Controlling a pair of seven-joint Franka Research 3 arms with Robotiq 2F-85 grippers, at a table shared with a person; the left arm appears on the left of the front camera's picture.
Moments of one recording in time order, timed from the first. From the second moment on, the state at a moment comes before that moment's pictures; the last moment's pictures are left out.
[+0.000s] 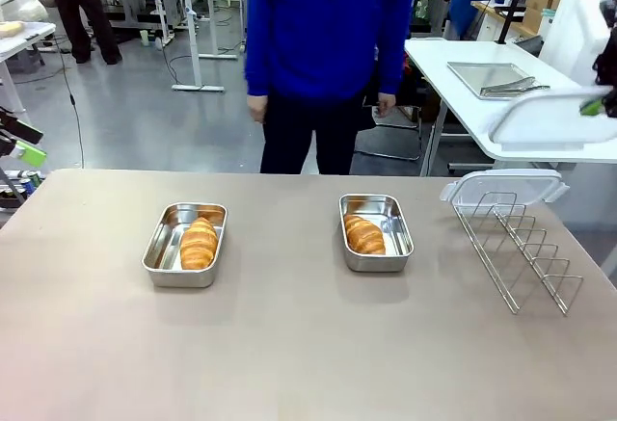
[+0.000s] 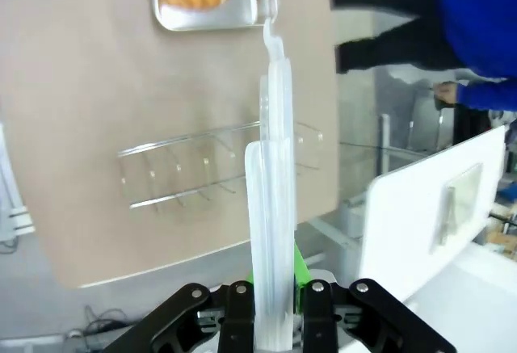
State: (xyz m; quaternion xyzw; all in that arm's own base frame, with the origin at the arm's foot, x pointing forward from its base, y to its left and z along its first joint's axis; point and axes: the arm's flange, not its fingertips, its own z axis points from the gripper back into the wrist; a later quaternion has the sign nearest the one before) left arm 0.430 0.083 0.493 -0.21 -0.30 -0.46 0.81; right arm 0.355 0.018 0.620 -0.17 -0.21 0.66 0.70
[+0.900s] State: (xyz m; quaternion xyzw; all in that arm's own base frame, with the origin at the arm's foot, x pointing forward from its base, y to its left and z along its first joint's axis) left arm 0.430 0.084 0.493 -0.21 -0.30 -0.46 0.81; right arm 0.472 0.103 0.598 -0.20 -0.29 0.81 0.47
